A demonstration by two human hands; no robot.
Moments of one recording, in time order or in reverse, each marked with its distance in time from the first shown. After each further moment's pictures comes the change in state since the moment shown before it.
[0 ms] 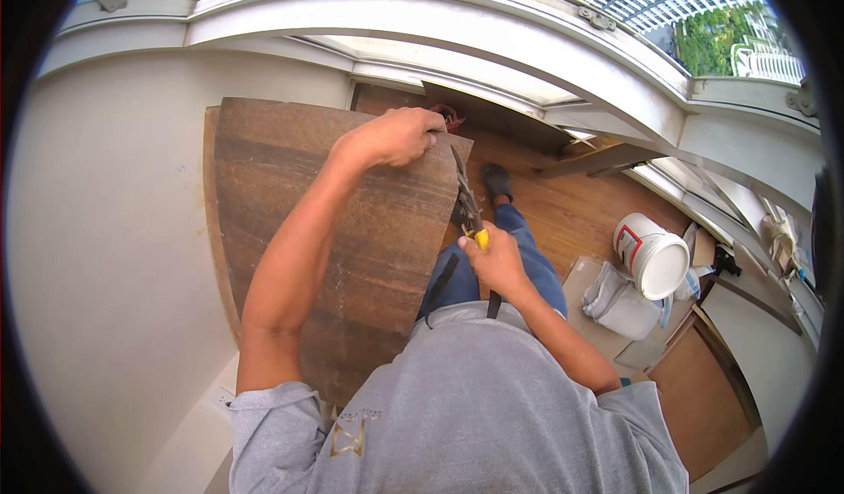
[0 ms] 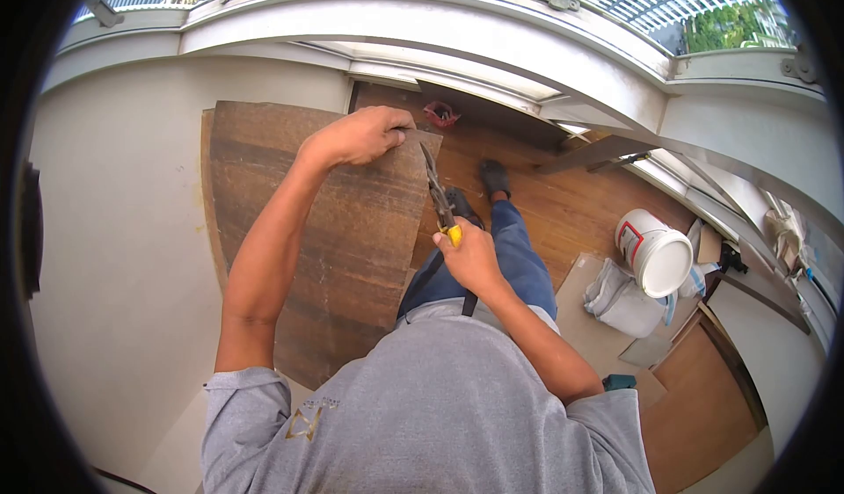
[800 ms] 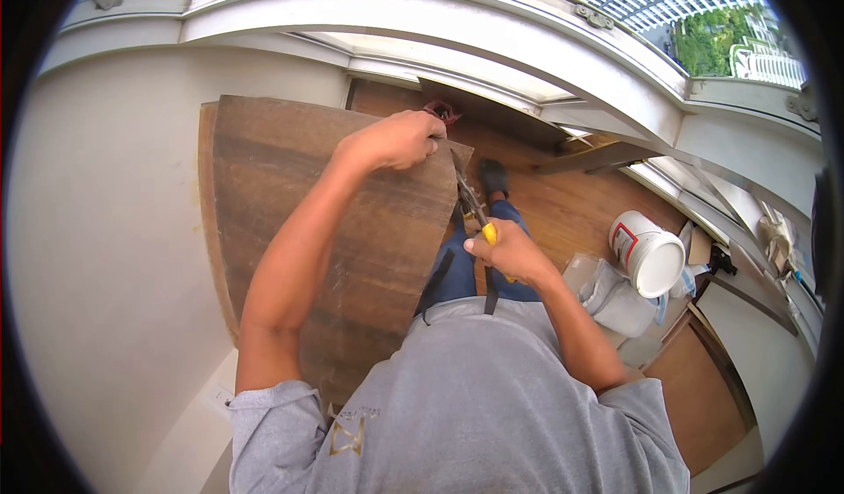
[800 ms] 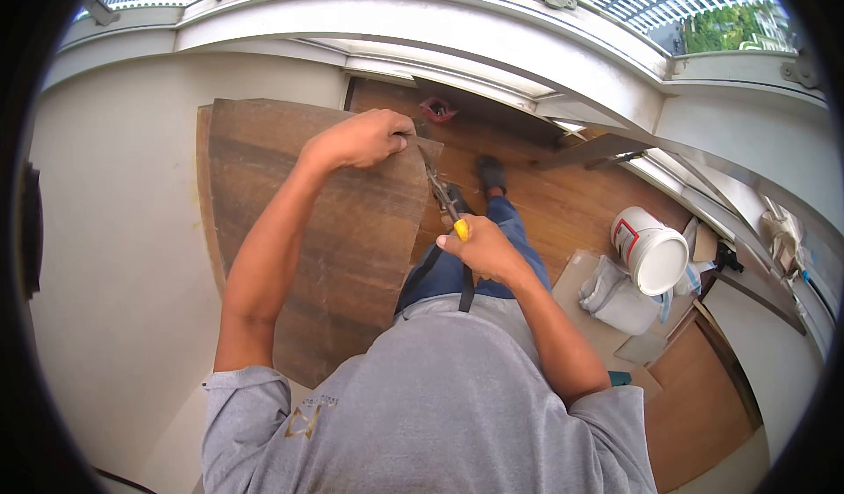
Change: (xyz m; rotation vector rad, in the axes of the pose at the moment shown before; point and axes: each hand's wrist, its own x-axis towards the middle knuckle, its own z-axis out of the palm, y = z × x) left_hand 0.005 0.005 0.009 0.019 -0.028 0.015; right_hand 0.011 -0.005 -0.051 0.324 -0.397 0.342
